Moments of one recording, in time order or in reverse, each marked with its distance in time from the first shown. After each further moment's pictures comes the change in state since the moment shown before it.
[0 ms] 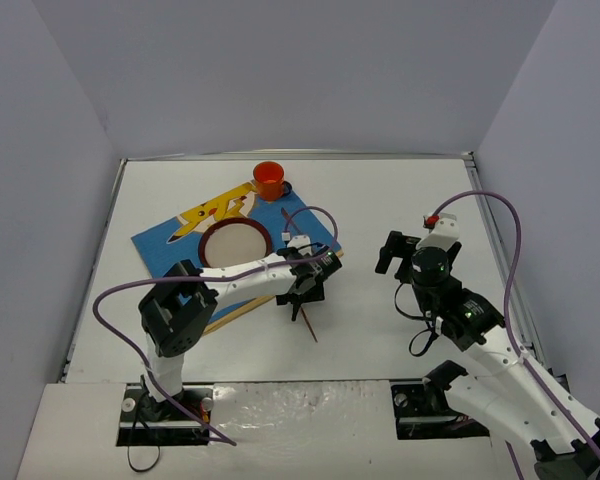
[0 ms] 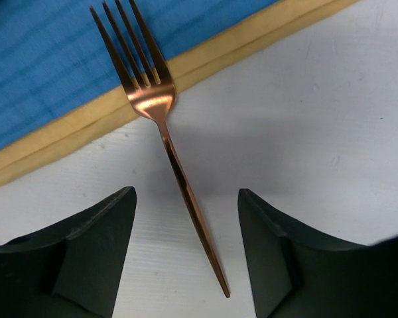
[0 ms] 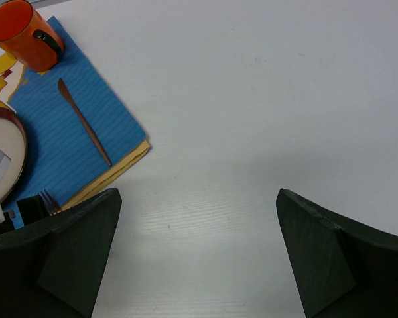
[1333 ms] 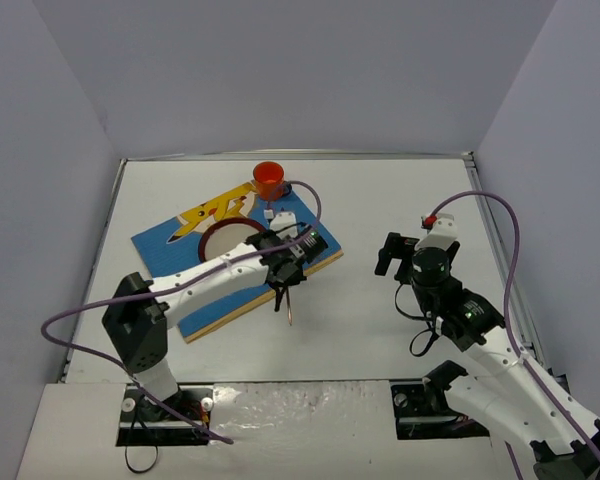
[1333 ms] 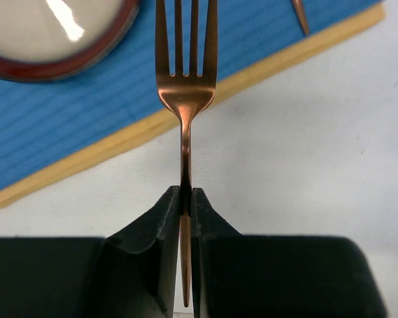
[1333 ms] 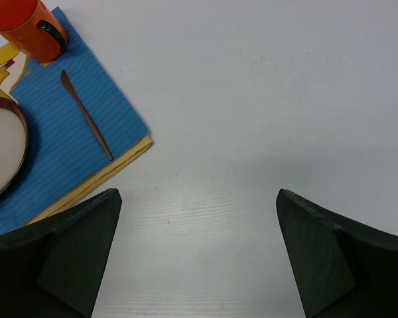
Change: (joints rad) left arm 0.027 -0.174 0.069 -0.157 -0.078 0.048; right arm -0.011 -0.001 -0.004 -0.002 -0.030 -0.024
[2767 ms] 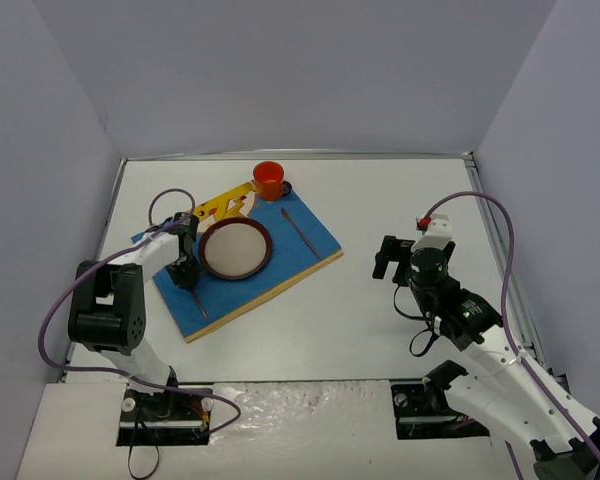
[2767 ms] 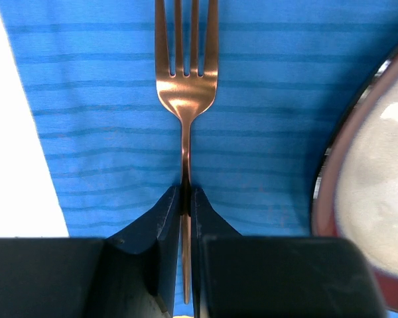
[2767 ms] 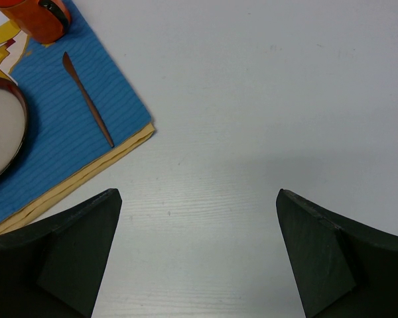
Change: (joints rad) left arm 0.833 -0.060 -0.444 0.257 0.209 0.328; right arm 0.000 0.004 -0.014 0.000 -0.046 -0.023
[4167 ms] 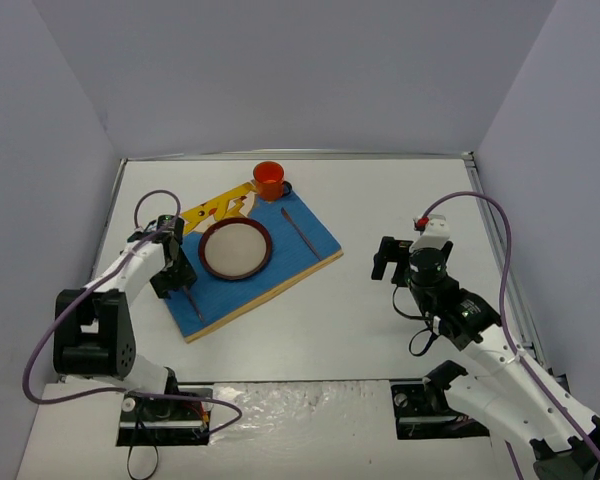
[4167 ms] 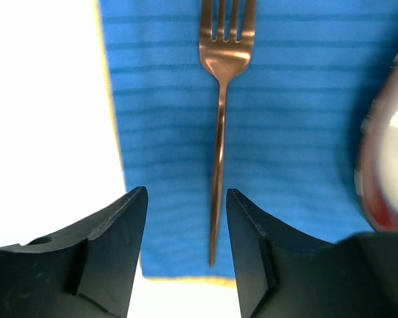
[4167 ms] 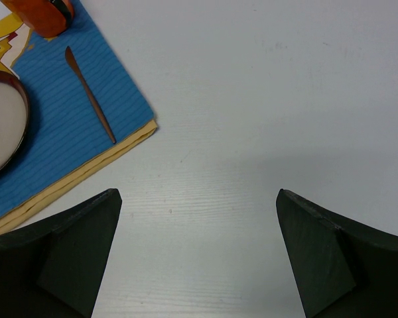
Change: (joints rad) left arm 0.050 -0.179 -0.046 -0.099 0.010 0.056; right arm 0.000 0.005 -0.006 0.008 -0.018 -0.009
